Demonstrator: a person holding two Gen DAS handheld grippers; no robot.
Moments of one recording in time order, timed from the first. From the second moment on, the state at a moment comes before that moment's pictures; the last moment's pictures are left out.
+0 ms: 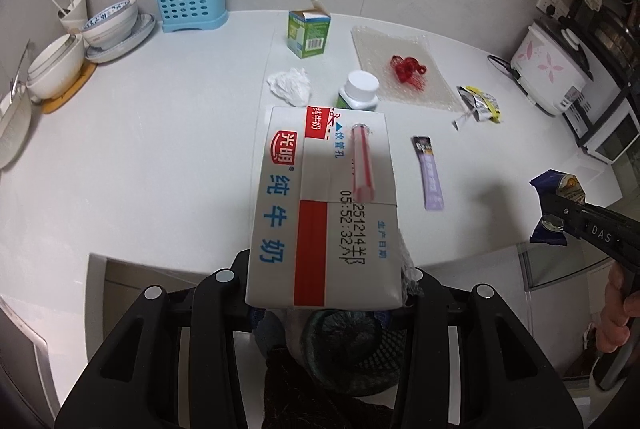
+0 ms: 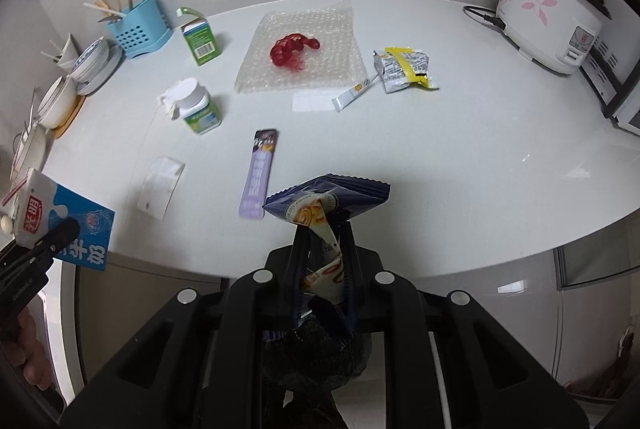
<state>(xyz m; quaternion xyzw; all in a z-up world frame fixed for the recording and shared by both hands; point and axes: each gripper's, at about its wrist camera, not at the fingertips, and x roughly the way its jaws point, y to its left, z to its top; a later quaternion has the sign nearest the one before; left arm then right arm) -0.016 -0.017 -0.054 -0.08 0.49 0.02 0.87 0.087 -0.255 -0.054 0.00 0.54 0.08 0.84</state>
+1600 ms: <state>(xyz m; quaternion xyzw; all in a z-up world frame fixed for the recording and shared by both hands) -0.092 -0.099 -0.233 -0.09 0.57 -0.04 0.82 -0.037 -0.249 -0.236 -0.05 0.61 0.12 0.78</state>
